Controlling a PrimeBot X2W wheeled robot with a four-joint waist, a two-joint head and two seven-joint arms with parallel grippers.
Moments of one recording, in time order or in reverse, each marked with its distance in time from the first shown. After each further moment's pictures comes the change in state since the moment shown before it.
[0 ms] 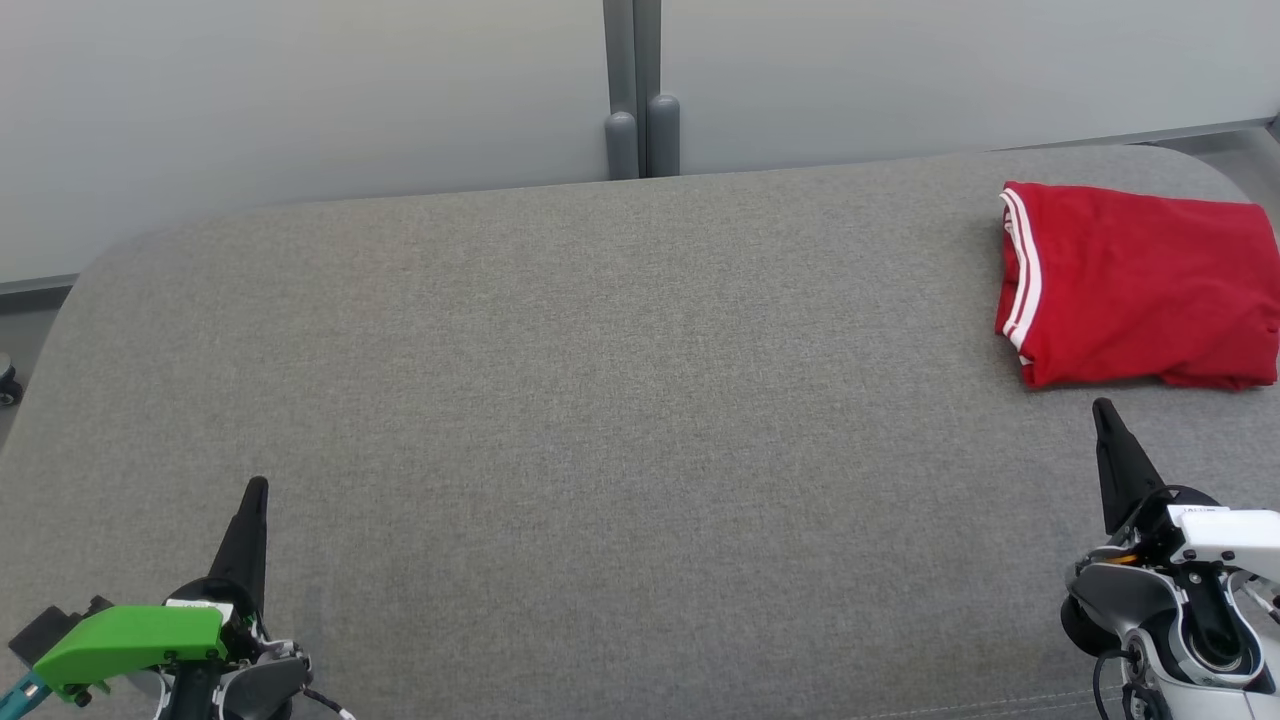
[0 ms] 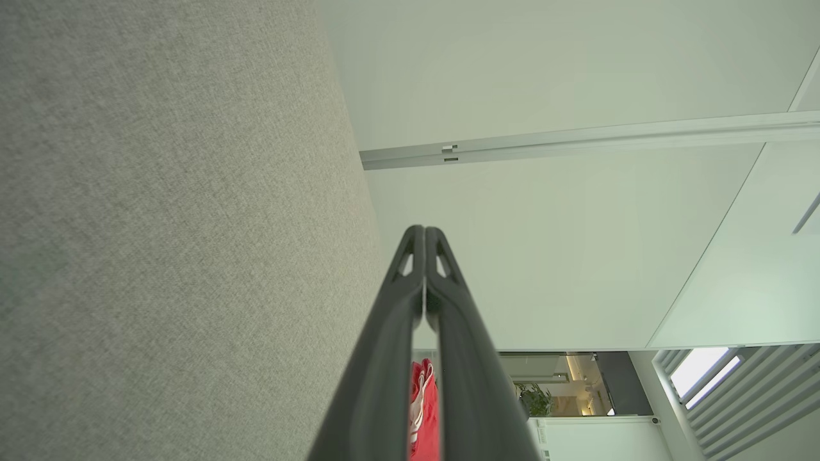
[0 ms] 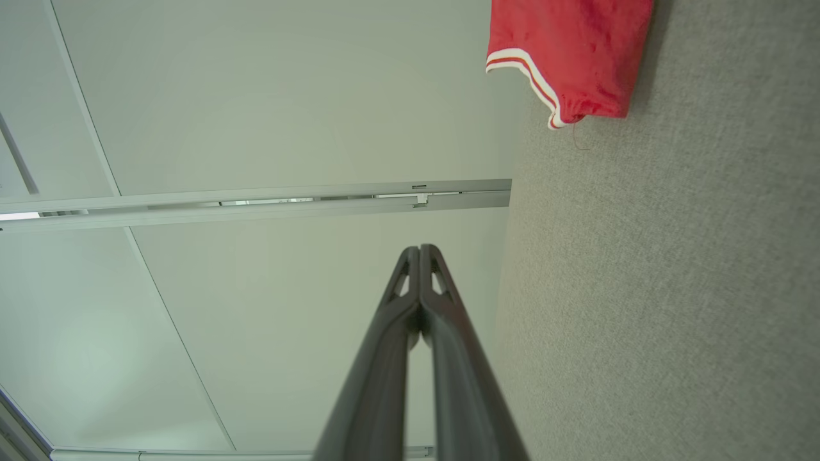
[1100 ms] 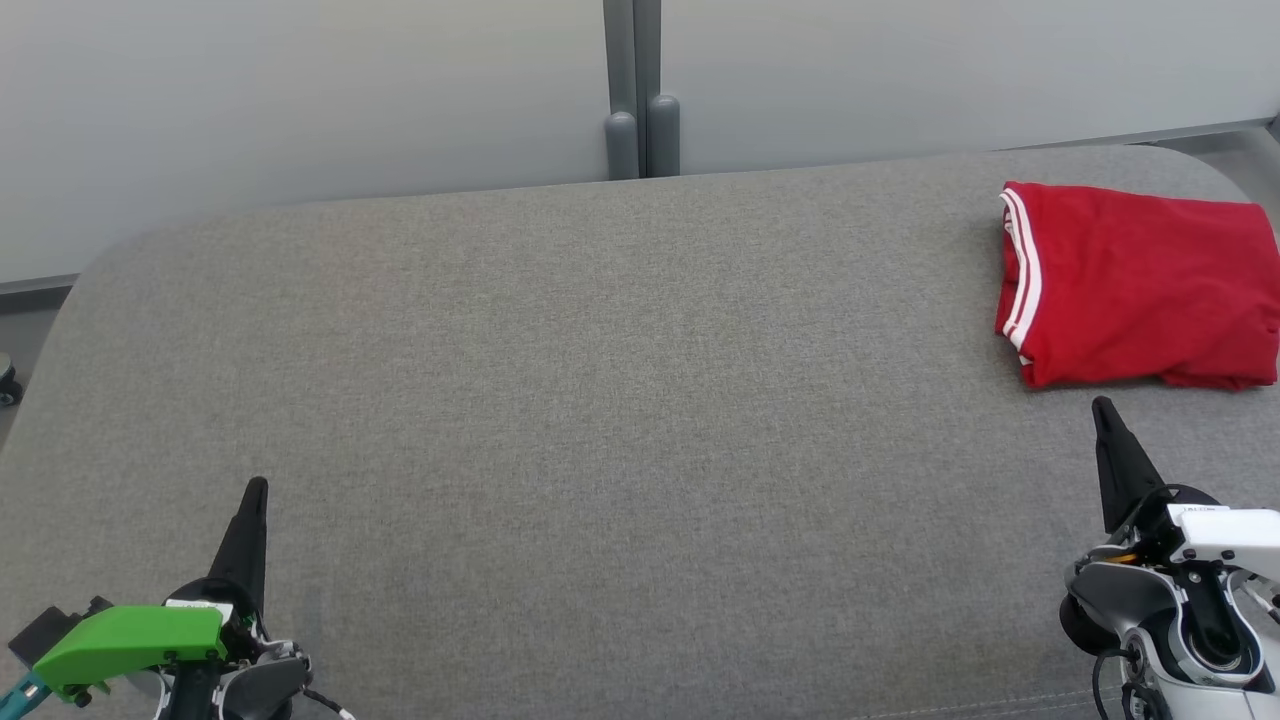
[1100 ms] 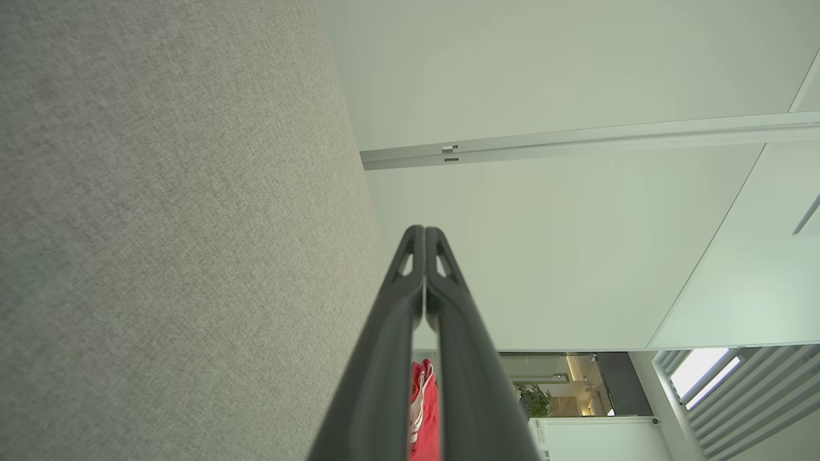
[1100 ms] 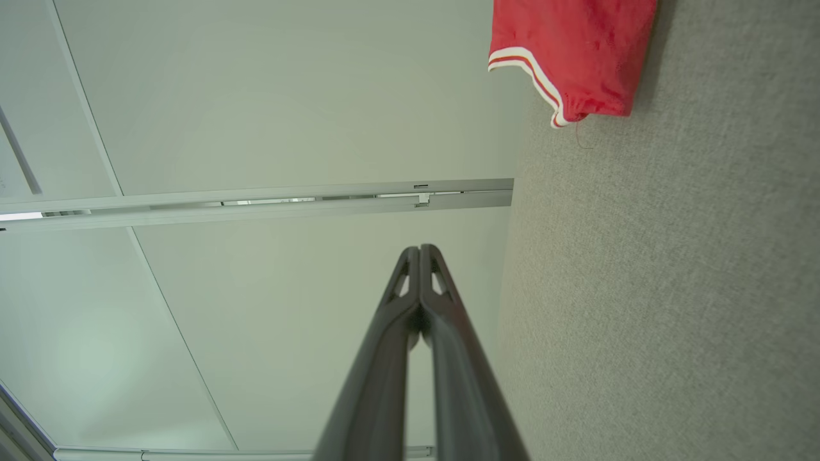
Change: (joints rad) left arm 0.000 0.000 0.001 0.001 0.000 0.000 0.001; right arm 0.000 0.000 0.002 -0.003 0.004 0.000 -0.002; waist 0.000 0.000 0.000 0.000
